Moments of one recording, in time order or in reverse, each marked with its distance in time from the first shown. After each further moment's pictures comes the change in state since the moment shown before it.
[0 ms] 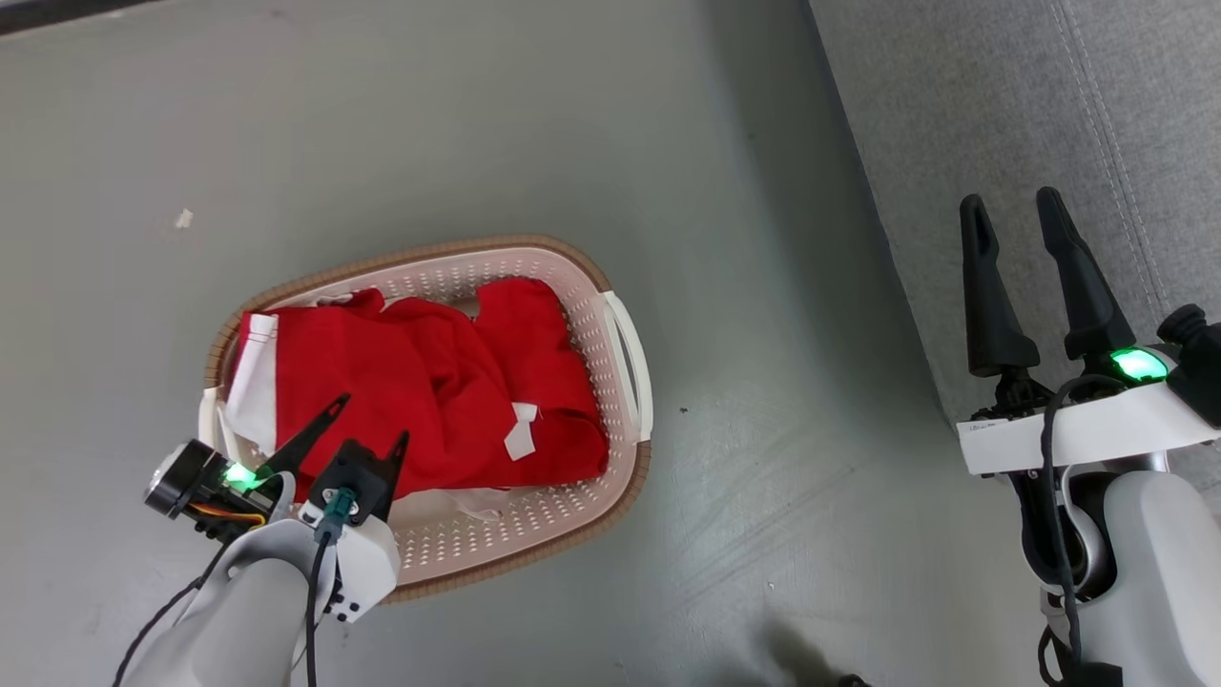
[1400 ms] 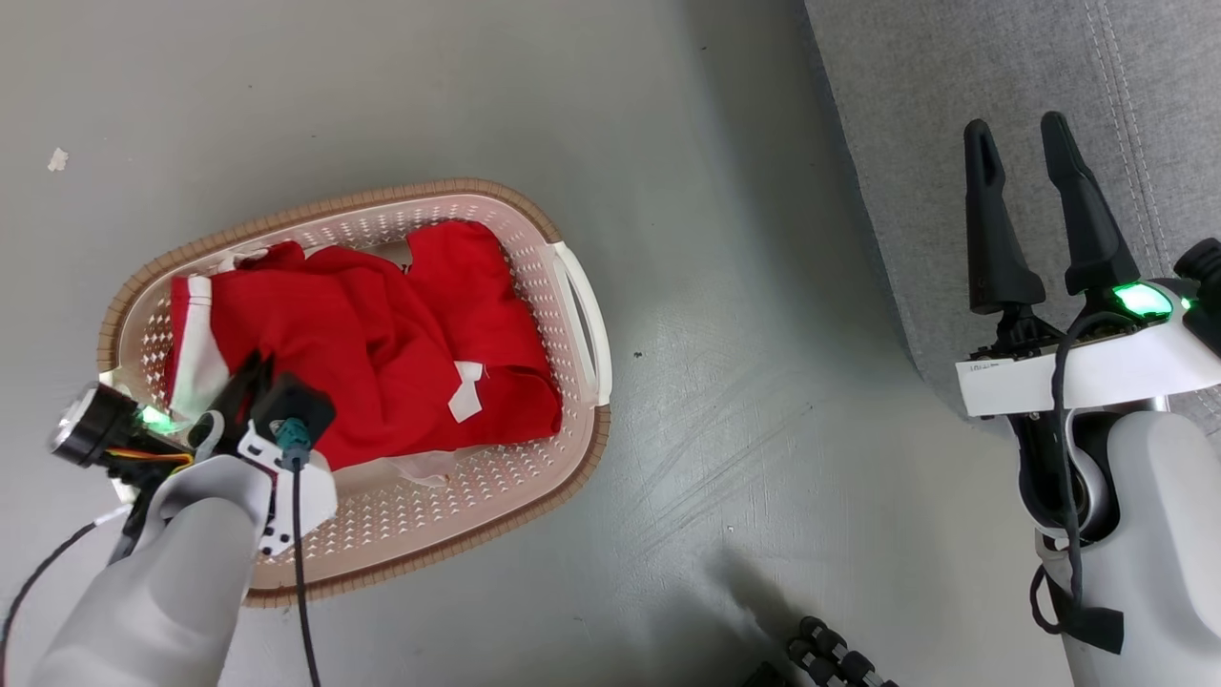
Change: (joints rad) left arm -0.171 0.032 -0.003 0.205 0.097 0.168 0.069; right arm -0.105 0.000 0.019 0.016 0.045 0.000 -0.001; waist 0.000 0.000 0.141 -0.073
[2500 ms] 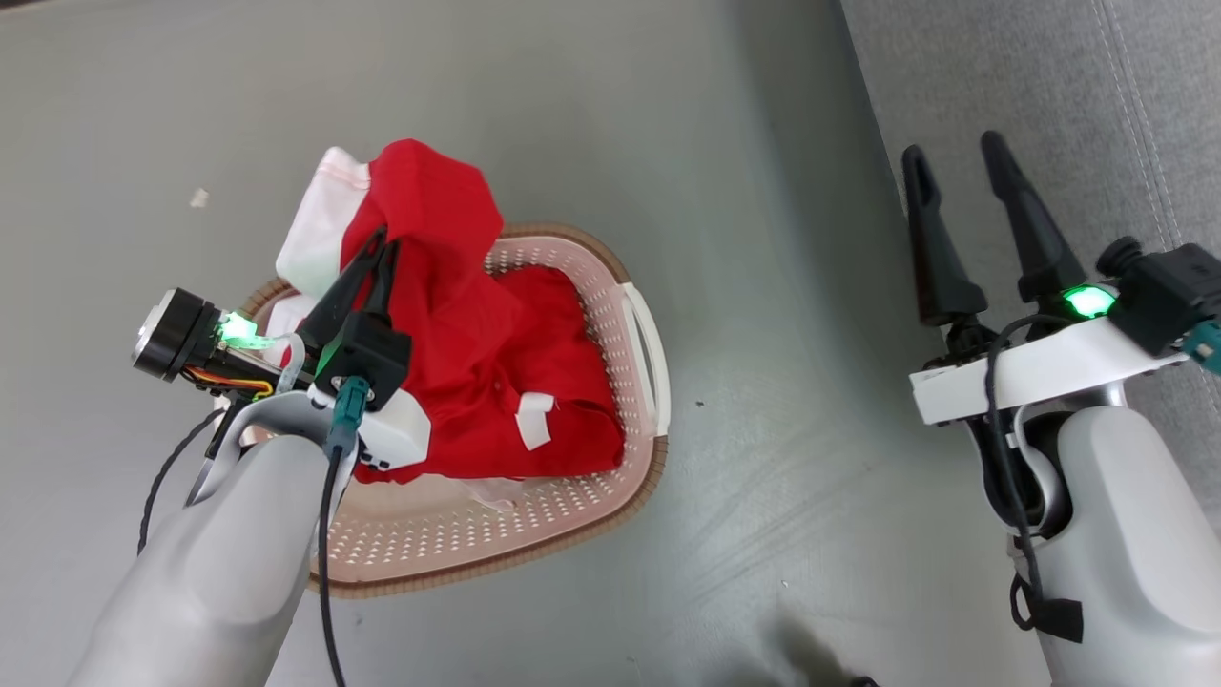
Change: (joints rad) left arm 0.045 -0.023 0.004 -0.442 -0.091 -0.038 -0.074; right arm -0.035 -0.002 0.056 0.100 -0.071 0.000 -0.001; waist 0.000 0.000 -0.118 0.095
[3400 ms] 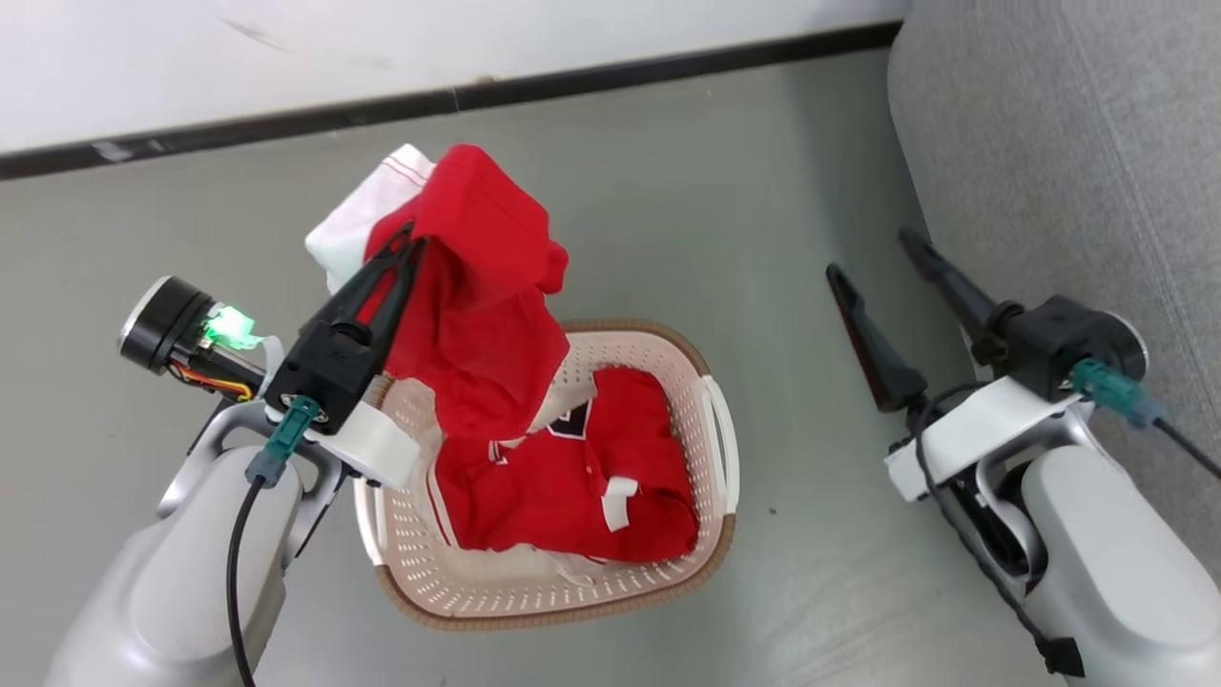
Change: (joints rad) left arm 0.088 0.080 0.021 -0.279 -0.142 -0.165 0.000; right arm 0.000 -0.143 0.220 0.133 -0.070 0.000 -0.001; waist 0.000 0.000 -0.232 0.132
